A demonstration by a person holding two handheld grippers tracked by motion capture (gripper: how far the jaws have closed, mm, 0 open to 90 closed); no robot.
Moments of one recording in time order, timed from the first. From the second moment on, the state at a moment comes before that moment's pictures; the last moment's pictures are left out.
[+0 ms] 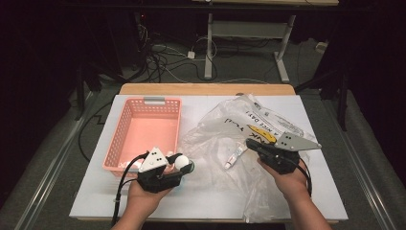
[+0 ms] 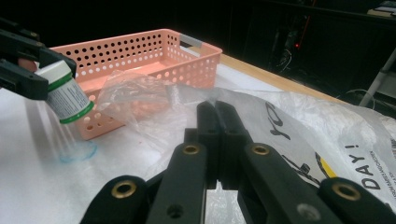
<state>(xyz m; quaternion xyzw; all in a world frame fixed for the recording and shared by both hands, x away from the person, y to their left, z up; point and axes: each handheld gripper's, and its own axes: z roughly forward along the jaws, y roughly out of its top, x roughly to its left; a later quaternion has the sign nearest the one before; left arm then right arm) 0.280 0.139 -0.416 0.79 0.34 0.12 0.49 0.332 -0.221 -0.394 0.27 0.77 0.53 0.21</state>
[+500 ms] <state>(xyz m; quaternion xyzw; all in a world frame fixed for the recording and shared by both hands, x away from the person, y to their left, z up) 0.284 0.112 -0.430 0.80 0.32 0.11 0.48 0.332 -0.220 -0.395 0.27 0.77 0.53 0.21</state>
